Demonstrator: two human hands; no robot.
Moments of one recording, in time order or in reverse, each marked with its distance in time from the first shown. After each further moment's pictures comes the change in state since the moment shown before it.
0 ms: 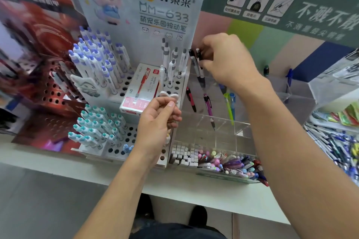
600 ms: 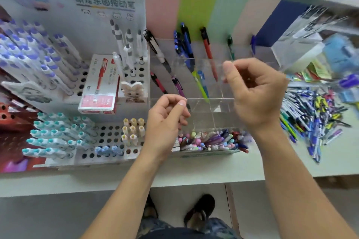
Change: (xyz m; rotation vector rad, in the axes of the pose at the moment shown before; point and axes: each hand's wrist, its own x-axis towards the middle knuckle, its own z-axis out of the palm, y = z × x) left_hand -0.013 -0.035 0.050 0.153 -0.231 -0.011; right_hand -0.149 0.042 -0.002 0.558 0.595 0.223
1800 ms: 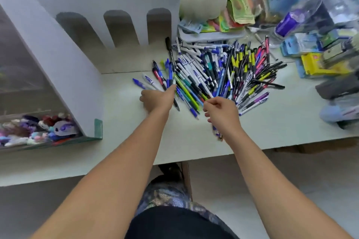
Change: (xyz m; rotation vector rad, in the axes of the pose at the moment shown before) left_hand 0.093 -0.284 0.434 0.592 0.474 -0.634; right_hand -0.066 0.416 -0.302 -0.044 -0.336 1.042
